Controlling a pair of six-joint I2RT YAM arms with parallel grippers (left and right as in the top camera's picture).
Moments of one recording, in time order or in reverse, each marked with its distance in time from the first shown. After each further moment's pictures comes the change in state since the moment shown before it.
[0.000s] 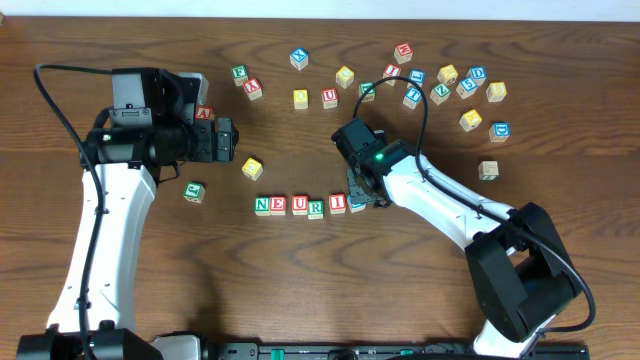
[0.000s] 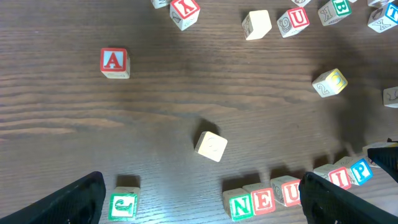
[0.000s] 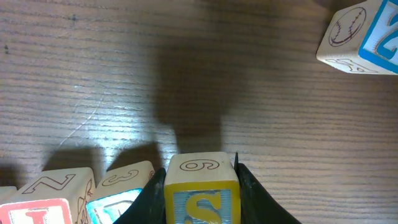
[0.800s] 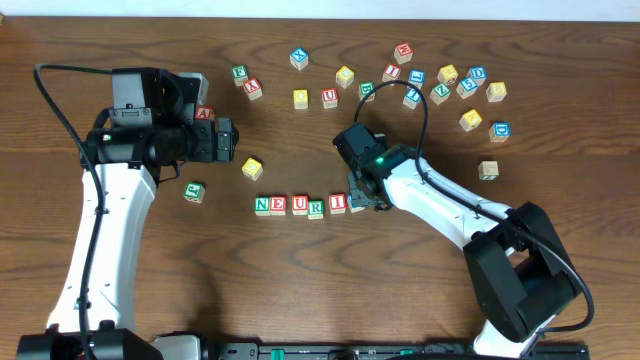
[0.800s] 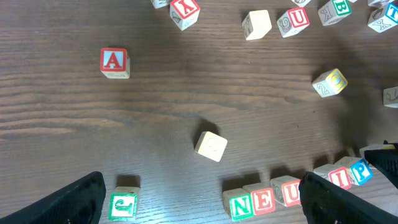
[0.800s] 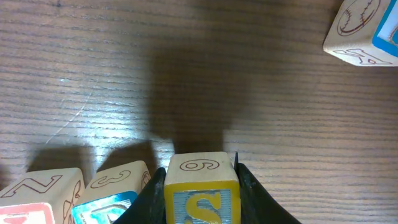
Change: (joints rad) left arm 0.000 0.000 0.000 0.000 0.000 0.000; right arm 0.000 0.000 -0.035 0.031 0.000 0.001
